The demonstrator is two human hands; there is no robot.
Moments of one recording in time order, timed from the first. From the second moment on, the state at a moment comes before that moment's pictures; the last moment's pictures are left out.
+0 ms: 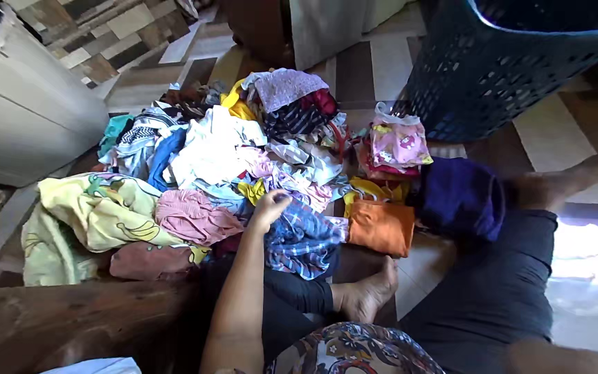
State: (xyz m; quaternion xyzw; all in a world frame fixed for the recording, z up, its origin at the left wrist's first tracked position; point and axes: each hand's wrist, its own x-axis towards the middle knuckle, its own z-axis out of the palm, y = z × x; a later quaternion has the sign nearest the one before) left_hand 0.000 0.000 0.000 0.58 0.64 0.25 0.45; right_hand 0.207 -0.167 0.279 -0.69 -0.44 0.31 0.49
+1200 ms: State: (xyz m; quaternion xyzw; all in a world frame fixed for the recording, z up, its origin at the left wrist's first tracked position) left_hand 0.013 -0.043 0.072 0.57 0.53 0.42 0.47; right_hand 0.374 -0.172 -0.055 -0.71 -0.64 0.14 0.25
